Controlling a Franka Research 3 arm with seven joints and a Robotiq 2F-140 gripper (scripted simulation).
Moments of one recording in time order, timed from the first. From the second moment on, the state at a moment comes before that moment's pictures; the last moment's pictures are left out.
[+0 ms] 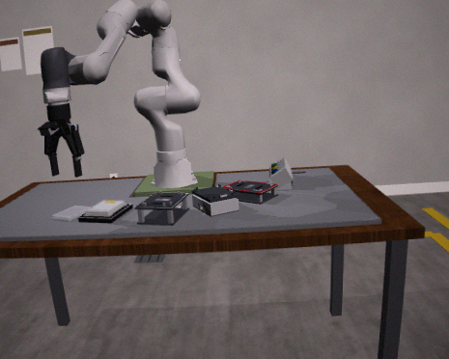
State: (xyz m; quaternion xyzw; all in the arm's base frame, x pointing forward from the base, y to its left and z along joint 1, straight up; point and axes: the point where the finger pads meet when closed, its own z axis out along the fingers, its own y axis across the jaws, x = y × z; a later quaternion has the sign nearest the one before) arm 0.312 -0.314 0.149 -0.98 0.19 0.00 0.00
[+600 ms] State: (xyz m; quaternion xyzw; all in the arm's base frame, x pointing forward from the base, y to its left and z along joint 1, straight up) arm 0.310 -0.314 0.141 -0.98 0.20 0.00 0.00
